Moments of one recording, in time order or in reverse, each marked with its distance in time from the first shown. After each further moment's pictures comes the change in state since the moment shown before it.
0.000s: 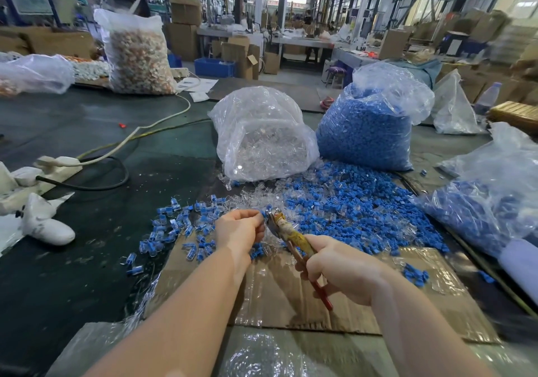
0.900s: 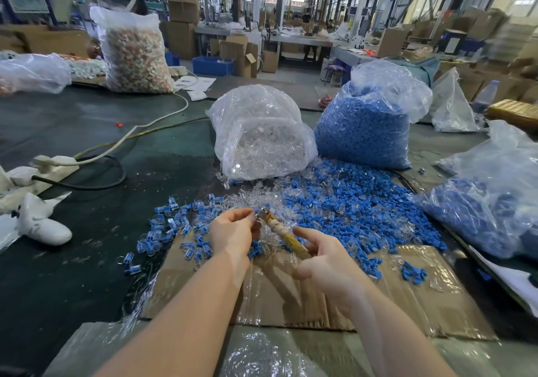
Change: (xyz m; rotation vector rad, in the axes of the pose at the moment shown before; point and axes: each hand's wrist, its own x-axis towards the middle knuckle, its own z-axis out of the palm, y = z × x) left_hand -0.002 -0.005 0.001 -0.051 0.084 0.038; right_hand 0.007 0.014 0.019 0.123 0.262 -0.131
